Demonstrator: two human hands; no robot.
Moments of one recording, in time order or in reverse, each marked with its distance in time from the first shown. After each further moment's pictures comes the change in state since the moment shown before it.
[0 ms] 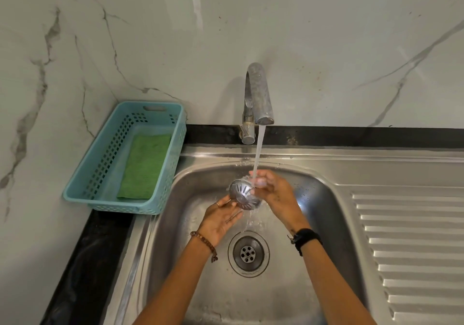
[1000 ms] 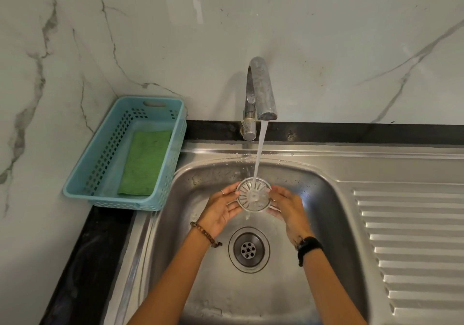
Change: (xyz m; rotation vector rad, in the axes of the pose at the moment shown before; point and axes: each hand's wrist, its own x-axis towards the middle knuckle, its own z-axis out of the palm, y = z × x) left_hand -0.003 0.015 0.007 0.124 -0.110 0.041; right_hand -0.028 0.016 0.001 0.348 0.260 0.324
